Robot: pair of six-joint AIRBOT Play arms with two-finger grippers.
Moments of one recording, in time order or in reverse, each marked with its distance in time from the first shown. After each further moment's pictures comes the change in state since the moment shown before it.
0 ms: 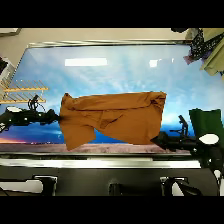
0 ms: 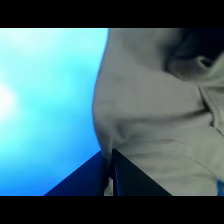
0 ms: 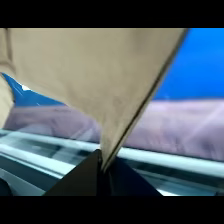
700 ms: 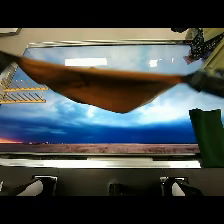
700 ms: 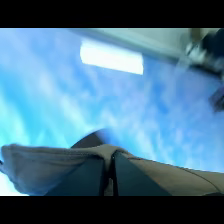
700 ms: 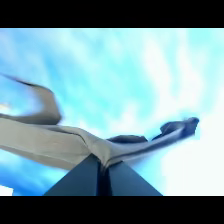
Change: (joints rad) left arm -0.005 0.422 0.641 -0.043 -0.068 -0.269; right arm 0.002 -0.102 0.911 0.017 -0.037 0.049
